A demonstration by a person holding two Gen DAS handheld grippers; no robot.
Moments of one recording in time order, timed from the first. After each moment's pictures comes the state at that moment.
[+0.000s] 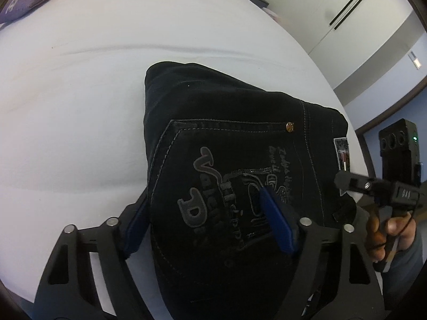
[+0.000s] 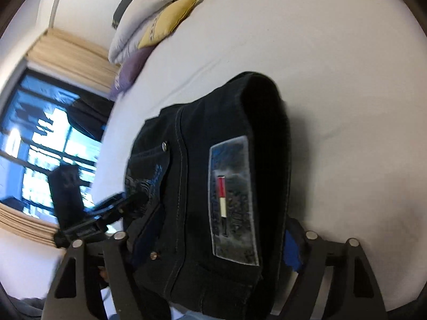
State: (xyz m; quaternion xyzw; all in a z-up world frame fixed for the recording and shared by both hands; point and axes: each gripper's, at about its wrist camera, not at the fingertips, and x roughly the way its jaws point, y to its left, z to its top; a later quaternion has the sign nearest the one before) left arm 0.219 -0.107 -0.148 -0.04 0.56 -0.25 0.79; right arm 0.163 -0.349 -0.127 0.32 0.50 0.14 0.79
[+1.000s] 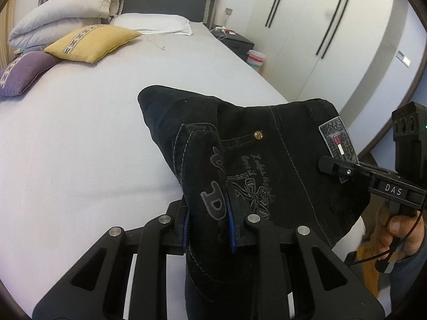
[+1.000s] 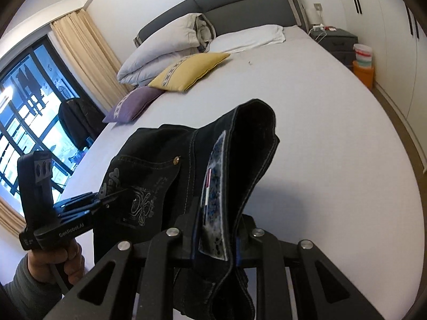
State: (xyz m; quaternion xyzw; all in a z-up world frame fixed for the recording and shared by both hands) left arm 0.310 -0.180 -0.019 0.00 0.44 -0.25 0.86; right arm 0.236 -0.404 0.003 0.18 0.40 0.10 0.89
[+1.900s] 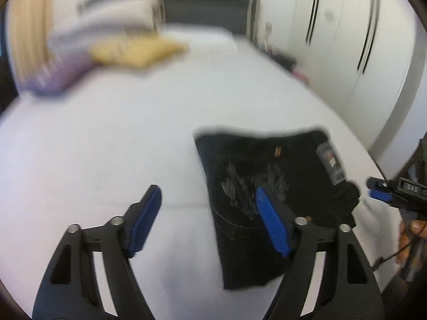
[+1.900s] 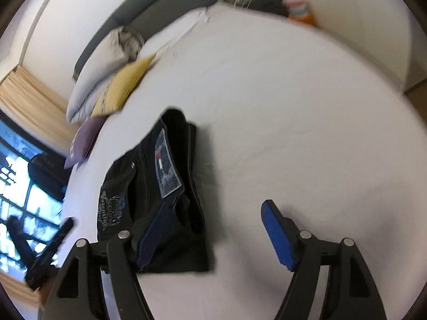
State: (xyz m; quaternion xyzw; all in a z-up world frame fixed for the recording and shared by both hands) left arm 0.298 -0.138 -0.048 0.03 0.34 -0.13 0.93; right arm 0.212 -0.470 -0.073 0.31 0.40 -0.04 0.86
